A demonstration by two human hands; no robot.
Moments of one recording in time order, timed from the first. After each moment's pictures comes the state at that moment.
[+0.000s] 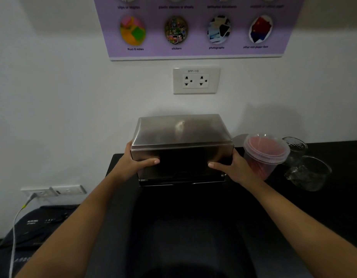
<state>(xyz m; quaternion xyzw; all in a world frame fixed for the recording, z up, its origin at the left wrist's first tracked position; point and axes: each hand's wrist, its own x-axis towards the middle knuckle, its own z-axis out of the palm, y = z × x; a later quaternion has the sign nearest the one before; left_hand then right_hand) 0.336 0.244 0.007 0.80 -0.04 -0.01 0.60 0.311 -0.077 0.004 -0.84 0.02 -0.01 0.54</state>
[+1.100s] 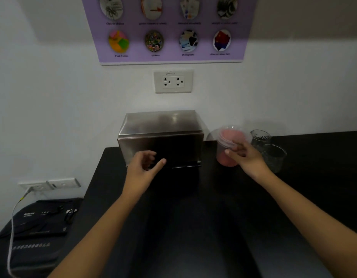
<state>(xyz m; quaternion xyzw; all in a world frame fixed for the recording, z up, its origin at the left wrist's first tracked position) 0.222 0.148 0.019 0.81 -0.05 0.16 0.56 0.224 -0.143 0.055 -0.84 0.07 -0.10 0.53</state>
